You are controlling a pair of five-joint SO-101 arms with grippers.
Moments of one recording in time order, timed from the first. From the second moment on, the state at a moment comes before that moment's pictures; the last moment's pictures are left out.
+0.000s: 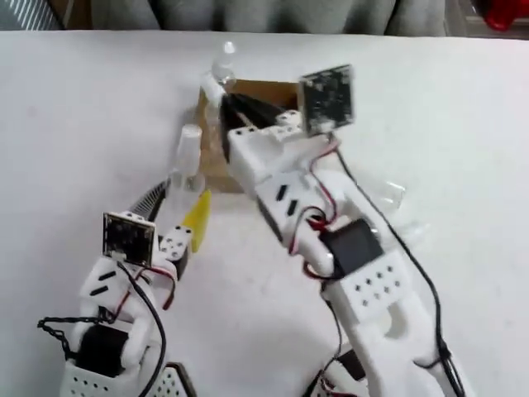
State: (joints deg) left arm 9.2 -103.9 84.7 42.2 -0.3; right arm -31.4 -42.3 28.3 32.5 -10.4
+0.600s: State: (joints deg) left arm 3.9 -103.9 81.1 42.2 4.0; right arm -35.6 -62.9 55.1 36.7 -10.2
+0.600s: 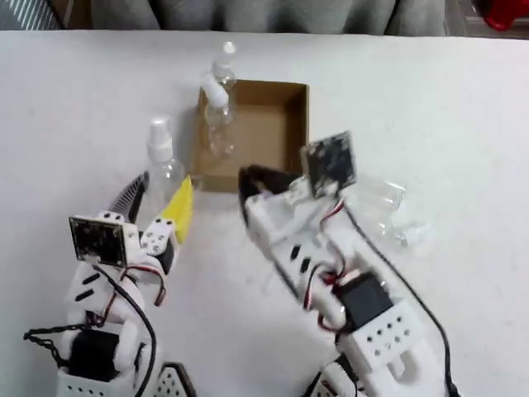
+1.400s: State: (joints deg) left arm 5.6 -76.7 67.3 33.3 4.4; right arm -56.6 -68.4 92.1 -12.7 -4.4
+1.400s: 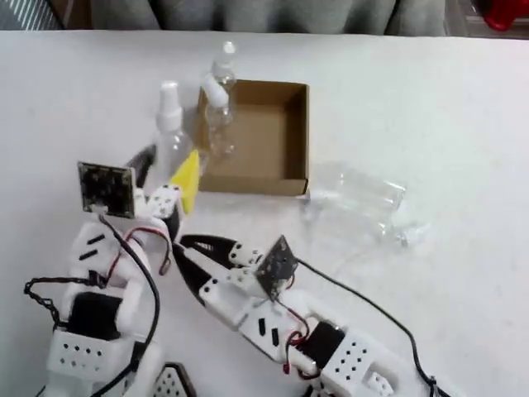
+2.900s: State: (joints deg) left arm 11.6 -97.9 73.8 42.7 4.4; right arm -47.6 -68.7 94.5 0.0 1.7
